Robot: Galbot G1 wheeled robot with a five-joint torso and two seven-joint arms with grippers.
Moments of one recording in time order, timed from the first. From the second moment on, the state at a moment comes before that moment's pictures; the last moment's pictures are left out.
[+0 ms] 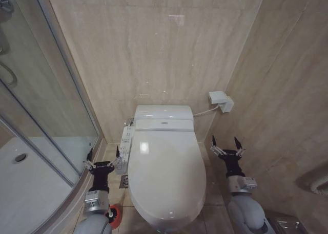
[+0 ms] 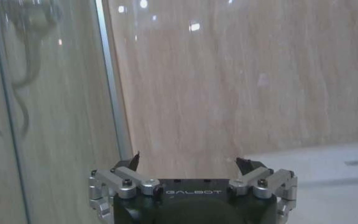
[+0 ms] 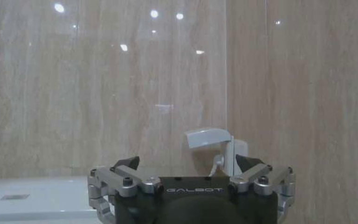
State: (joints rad) left arm 1.50 -1.38 -0.42 -2.16 0.08 0.00 -0.34; right arm -1.38 1.27 0.56 1.92 0.26 0.24 0.22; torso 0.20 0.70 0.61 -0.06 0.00
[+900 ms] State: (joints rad) left arm 1.49 -1.39 -0.46 -2.07 0.12 -0.28 -0.34; right arm -1.38 1.27 0.56 1.92 0.26 0.24 0.22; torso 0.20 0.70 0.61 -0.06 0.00
